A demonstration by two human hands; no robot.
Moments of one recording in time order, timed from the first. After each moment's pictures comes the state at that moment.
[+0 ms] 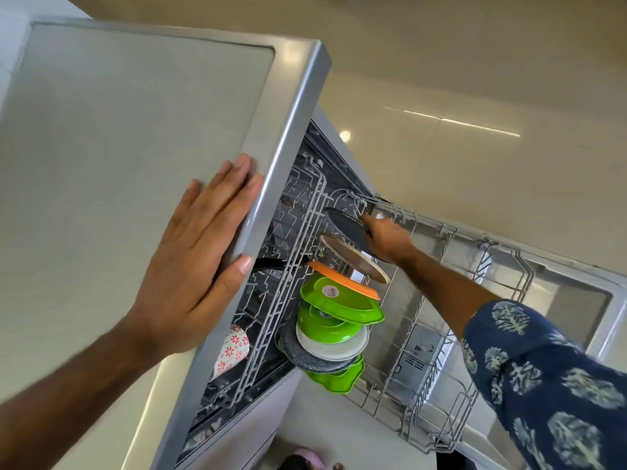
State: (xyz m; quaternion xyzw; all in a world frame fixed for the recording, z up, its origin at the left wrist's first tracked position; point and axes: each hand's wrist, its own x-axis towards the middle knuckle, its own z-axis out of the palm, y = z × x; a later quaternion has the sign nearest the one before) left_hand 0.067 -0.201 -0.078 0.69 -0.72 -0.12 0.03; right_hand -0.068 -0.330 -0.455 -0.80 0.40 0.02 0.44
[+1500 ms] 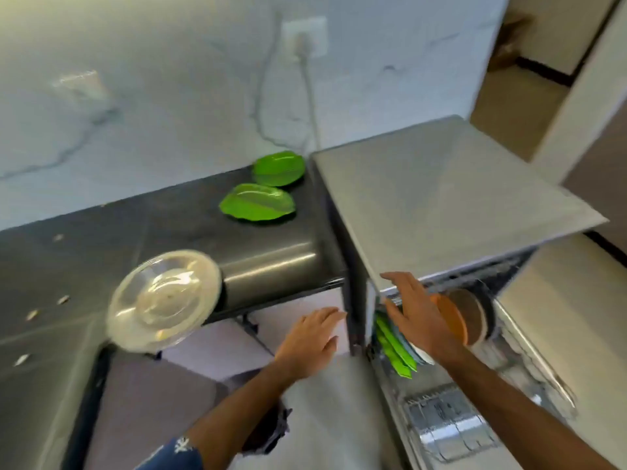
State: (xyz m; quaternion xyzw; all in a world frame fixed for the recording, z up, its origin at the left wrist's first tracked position) left_hand -0.047 0.347 -0.037 0.90 -0.39 -0.07 0.17; right_hand -0.103 0.092 -0.016 -0.92 0.01 -0.12 0.36
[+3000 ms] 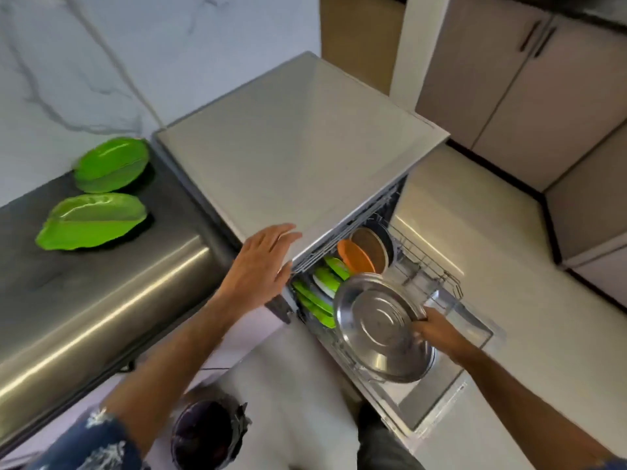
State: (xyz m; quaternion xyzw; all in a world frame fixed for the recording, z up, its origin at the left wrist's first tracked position) left_hand 0.016 0.179 0.013 0.81 -0.57 0.00 0.14; right_hand -0.284 -0.038 -0.091 -0.69 0.42 0.10 0.59
